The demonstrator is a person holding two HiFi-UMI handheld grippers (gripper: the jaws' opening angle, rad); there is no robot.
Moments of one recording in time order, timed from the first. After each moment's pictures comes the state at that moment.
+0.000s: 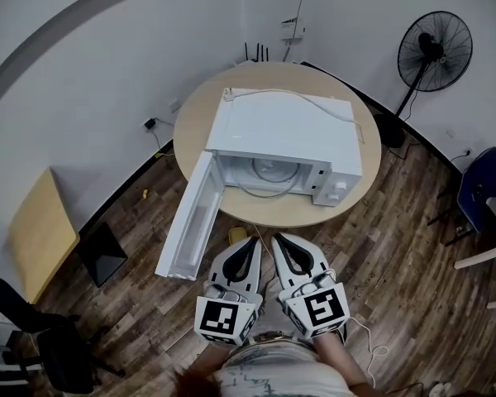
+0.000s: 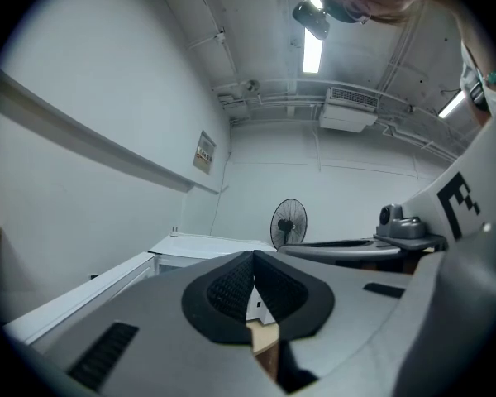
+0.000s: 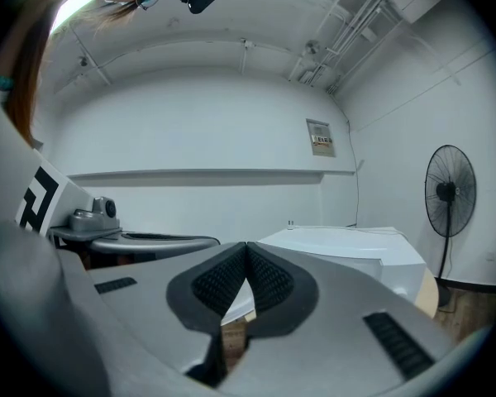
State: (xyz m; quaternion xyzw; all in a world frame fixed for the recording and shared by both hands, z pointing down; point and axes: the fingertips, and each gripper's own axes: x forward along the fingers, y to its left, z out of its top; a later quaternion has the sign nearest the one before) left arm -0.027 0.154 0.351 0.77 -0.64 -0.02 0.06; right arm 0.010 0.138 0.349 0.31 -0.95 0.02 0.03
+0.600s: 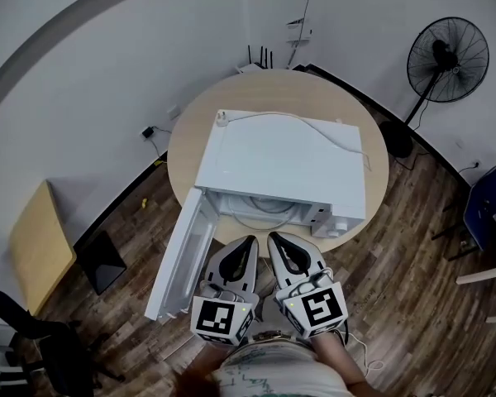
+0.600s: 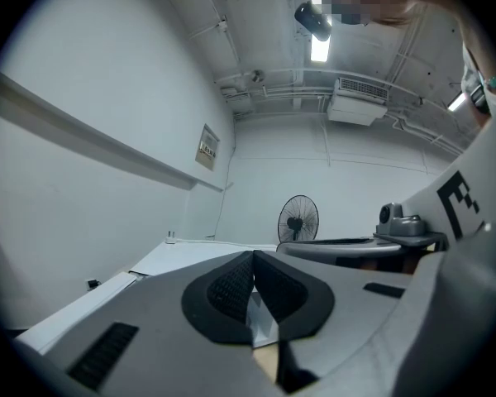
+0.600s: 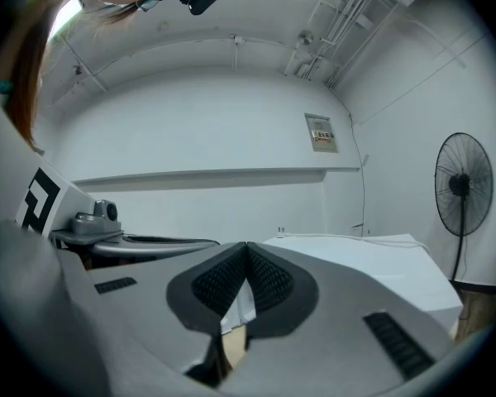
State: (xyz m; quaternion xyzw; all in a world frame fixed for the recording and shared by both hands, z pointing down) left arm -0.048 0.036 0.350 0.75 -0.65 -0.01 0.07; right arm -0.012 0.019 0.346 0.29 -0.96 0.03 0.03
